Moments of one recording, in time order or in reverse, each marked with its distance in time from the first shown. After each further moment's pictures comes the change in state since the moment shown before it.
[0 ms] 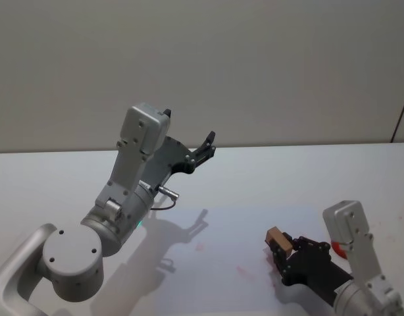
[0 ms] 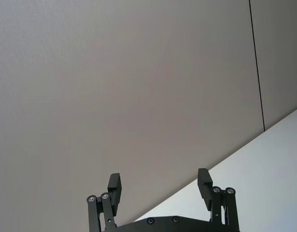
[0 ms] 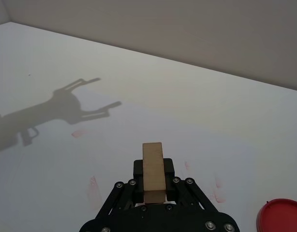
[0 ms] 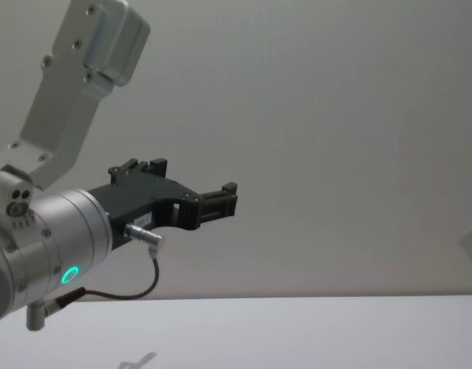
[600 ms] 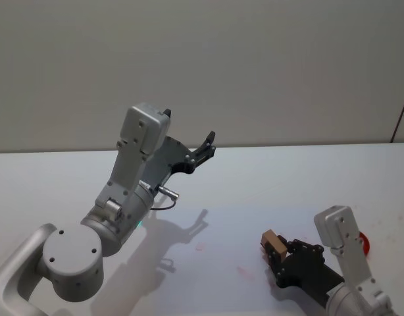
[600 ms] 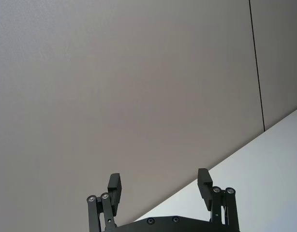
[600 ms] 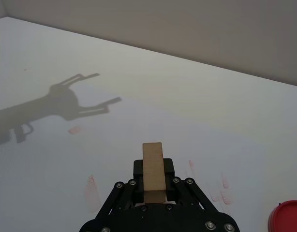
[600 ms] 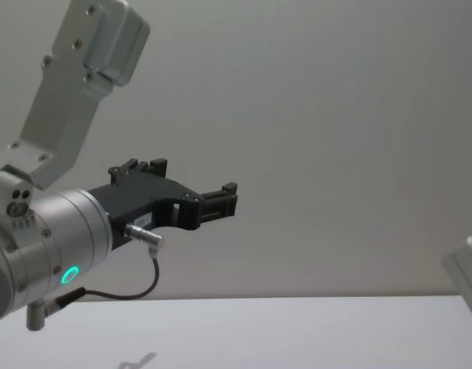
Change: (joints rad) left arm 0.000 0.000 0.000 0.000 0.000 0.000 0.000; right arm 0.021 -0.026 -0.014 0.066 -0.026 -0.042 -0.003
